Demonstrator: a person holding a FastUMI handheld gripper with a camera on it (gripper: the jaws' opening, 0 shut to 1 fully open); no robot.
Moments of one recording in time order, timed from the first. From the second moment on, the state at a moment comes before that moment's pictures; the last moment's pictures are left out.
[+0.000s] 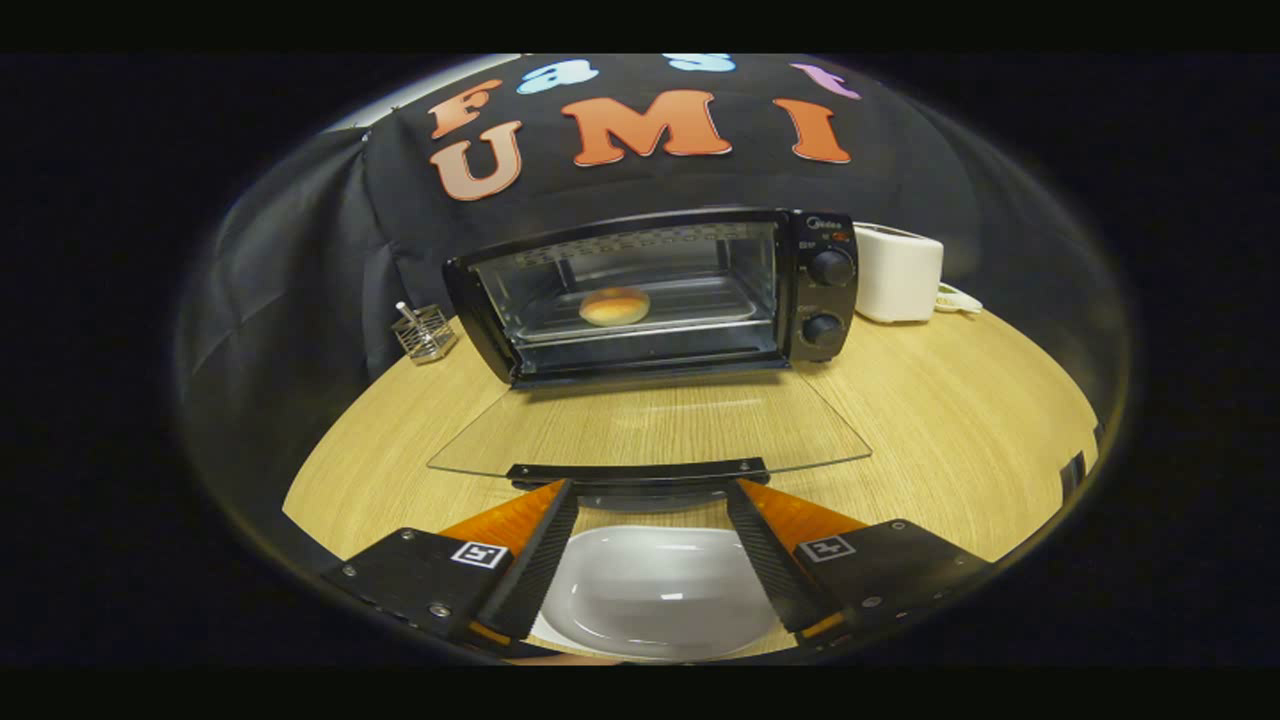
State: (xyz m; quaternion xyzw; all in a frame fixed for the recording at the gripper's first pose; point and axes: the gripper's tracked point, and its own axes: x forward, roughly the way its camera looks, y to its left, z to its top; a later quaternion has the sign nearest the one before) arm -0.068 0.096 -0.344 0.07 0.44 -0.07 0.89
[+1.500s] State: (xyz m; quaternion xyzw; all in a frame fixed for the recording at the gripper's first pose) arm 0.099 0.057 -0.275 0.02 0.25 -0.06 0.97
